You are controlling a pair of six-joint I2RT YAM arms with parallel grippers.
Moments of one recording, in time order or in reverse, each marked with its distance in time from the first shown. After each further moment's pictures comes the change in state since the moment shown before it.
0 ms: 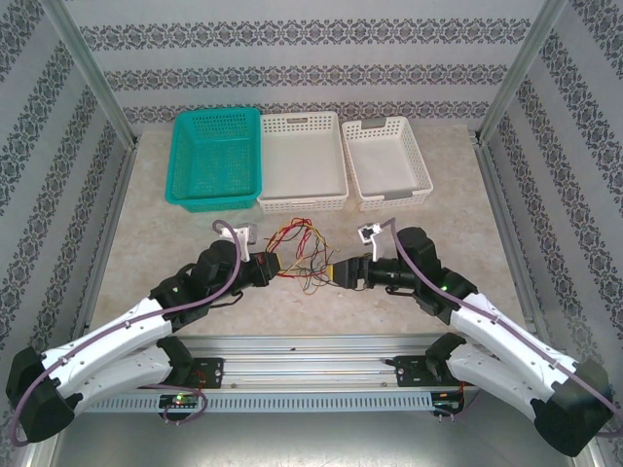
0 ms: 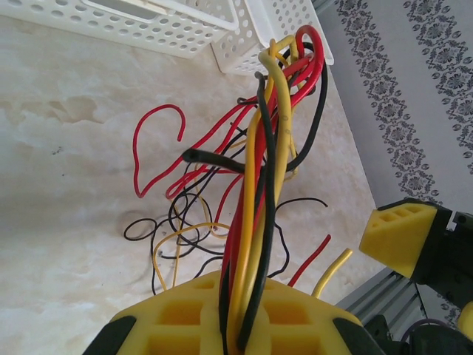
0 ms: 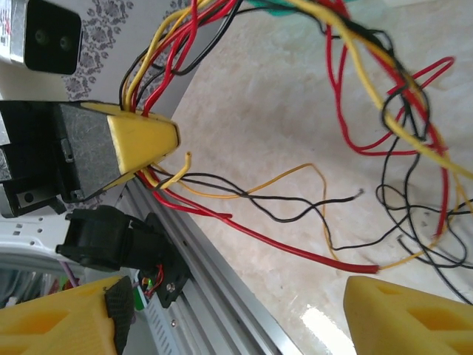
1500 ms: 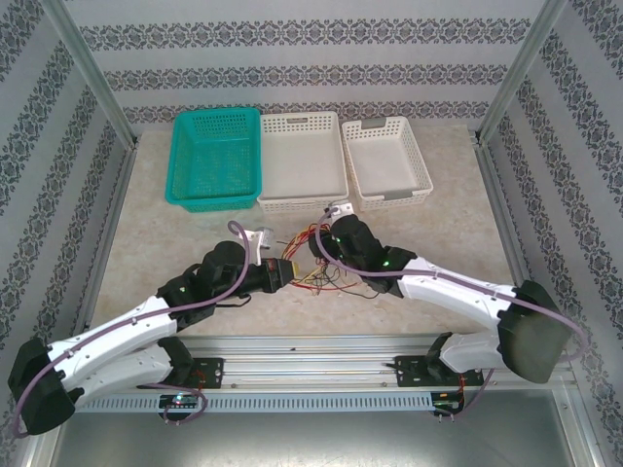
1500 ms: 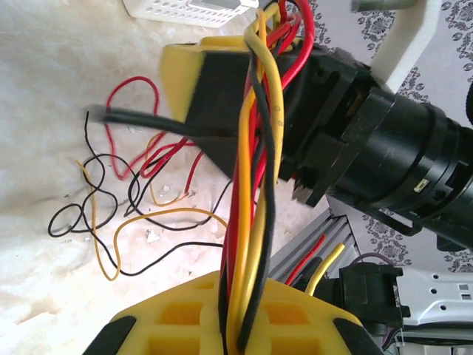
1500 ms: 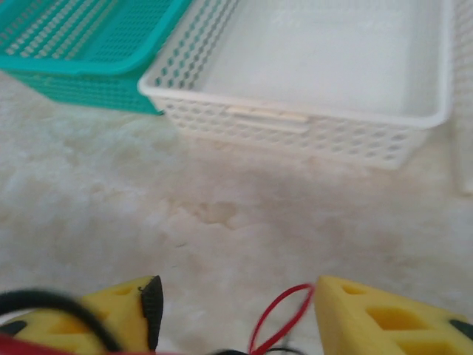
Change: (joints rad) left arm -0.040 0.024 0.003 0.085 0.183 -0.001; right arm 0.212 0.422 0.243 0.068 0.867 -0.204
